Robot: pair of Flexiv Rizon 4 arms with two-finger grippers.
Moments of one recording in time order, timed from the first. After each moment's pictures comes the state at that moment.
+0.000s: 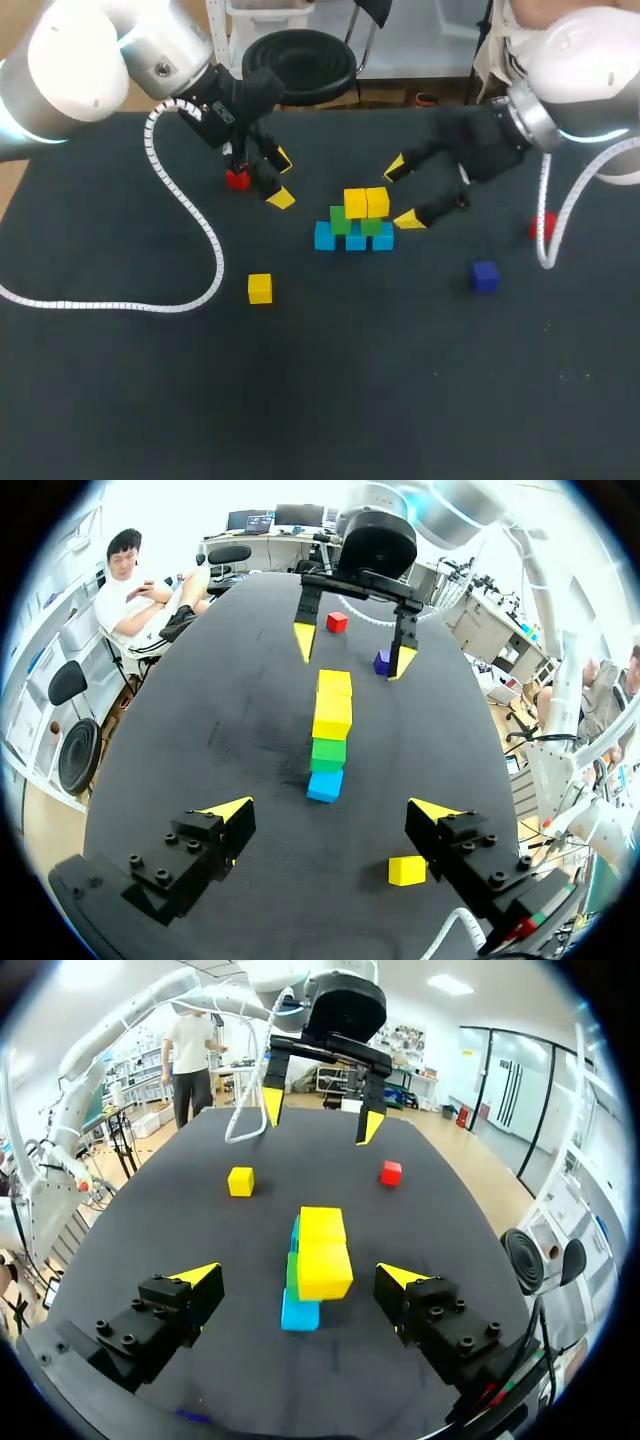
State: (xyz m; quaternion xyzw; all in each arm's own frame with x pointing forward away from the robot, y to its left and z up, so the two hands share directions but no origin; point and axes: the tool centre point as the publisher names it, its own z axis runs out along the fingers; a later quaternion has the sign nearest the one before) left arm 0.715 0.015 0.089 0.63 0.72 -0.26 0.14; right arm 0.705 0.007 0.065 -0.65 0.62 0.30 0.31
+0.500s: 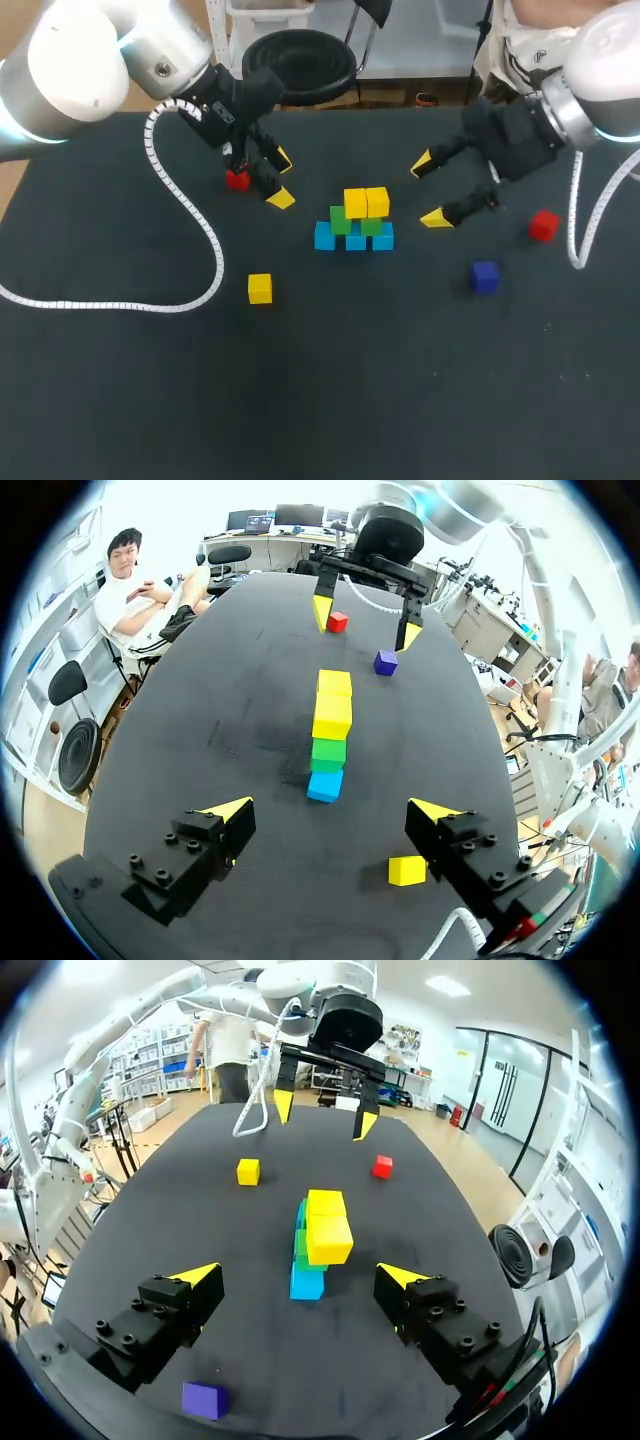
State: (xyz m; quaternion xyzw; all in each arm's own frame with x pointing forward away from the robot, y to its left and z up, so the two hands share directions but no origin) left arm 0.715 0.015 0.089 0.63 0.72 -0.26 0.14; right arm 0.696 -0.026 0.077 -0.65 0.63 0.28 0.31
